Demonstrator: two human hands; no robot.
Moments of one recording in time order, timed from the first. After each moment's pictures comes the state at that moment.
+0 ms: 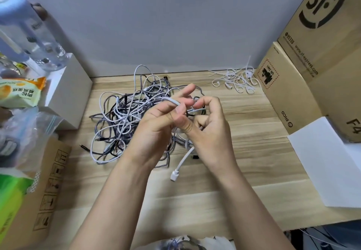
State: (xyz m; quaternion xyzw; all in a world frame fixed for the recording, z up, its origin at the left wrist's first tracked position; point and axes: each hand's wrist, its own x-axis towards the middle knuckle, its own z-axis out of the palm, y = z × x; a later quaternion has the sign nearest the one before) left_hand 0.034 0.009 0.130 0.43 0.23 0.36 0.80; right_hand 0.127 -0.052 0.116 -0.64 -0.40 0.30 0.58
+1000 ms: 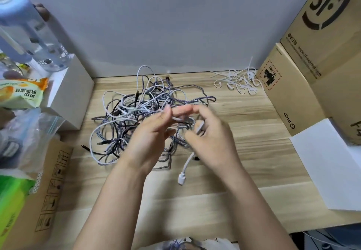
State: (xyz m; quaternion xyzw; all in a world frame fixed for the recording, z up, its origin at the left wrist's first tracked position) left_hand 0.021 0.019 0.105 0.46 0.33 0.28 0.78; right_hand 0.133 -0.050 0.113 -0.74 -0.47 0.22 0.43
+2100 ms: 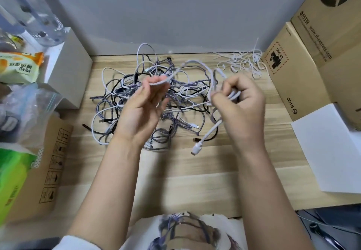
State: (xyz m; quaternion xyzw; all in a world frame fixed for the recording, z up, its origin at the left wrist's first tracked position) left_hand 0.013 0.036 0.087 0.30 0.31 0.40 0.81; right_hand 0.149 -0.057 0.127 -0.63 -0.36 0.22 0.65
